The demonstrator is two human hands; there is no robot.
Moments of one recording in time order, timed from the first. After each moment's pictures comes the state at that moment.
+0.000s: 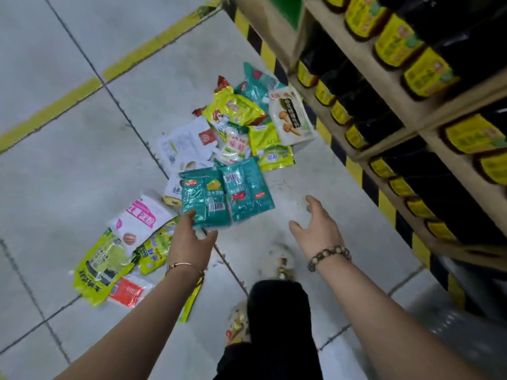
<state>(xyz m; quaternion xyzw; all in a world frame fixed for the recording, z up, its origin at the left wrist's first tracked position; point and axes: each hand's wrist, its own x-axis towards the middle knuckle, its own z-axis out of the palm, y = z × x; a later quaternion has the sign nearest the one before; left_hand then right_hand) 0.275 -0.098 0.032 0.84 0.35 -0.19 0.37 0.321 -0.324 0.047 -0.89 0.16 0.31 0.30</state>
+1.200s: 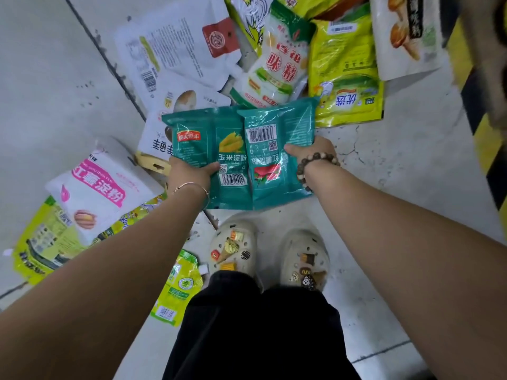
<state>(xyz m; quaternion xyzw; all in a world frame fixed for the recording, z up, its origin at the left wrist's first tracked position) 0.369 -0.013 -0.256 0.72 0.57 -0.24 0.32 0.448 -0.206 -0.262 -0.79 0.35 0.40 0.31</state>
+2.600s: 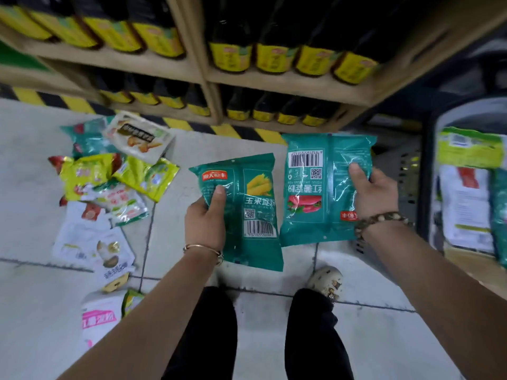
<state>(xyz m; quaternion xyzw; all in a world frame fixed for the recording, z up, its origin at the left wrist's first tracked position) 0.301 -0.340 0.110 0.81 0.11 -0.30 0.48 0.180 -0.534 0.127 -0.59 0.62 -0.13 0.50</state>
